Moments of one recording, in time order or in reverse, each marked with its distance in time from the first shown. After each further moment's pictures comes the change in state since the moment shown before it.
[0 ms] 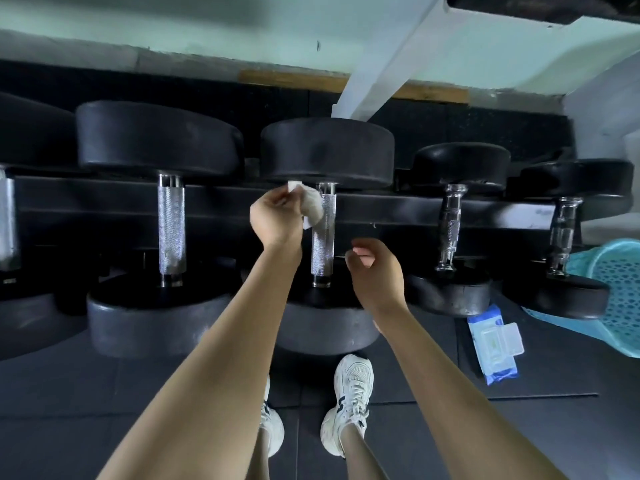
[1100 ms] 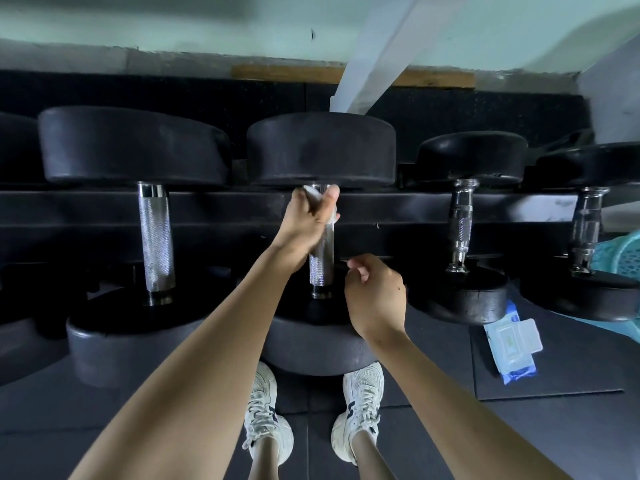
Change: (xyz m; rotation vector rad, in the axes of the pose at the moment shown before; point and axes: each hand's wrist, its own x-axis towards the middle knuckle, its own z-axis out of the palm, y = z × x) left_hand 0.023 -0.029 0.023 0.156 -0.601 0.281; right_hand -0.004 0.005 0.007 -0.205 0.035 -0.002
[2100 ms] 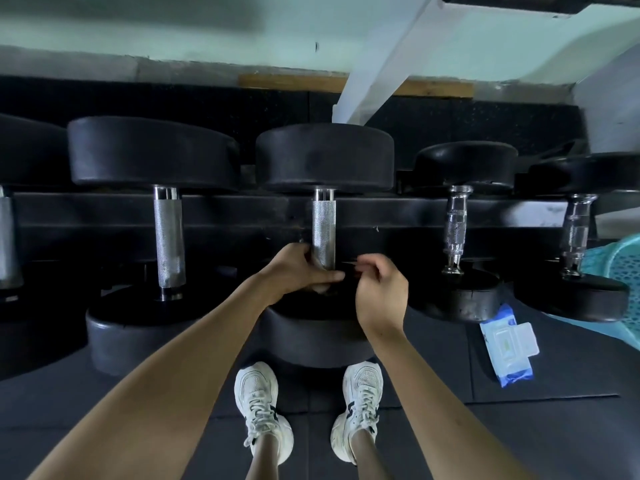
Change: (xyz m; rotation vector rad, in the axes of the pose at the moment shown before) left_hand -0.048 -0.007 -0.024 0.297 -0.273 -0.493; right_hand 0.002 0.010 0.003 0.251 0.131 0.010
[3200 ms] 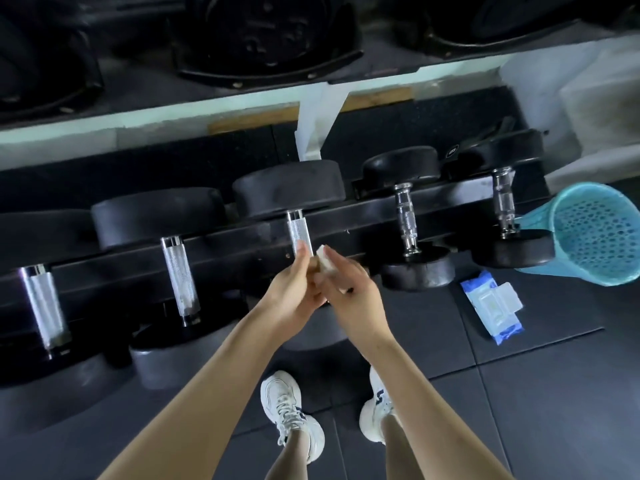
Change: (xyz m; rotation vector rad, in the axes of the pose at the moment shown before) left_hand -0.107 0.063 0.021 -0.540 -0.174 0.023; right_hand -0.071 -0.051 -0.058 0.344 -0.261 -0.017
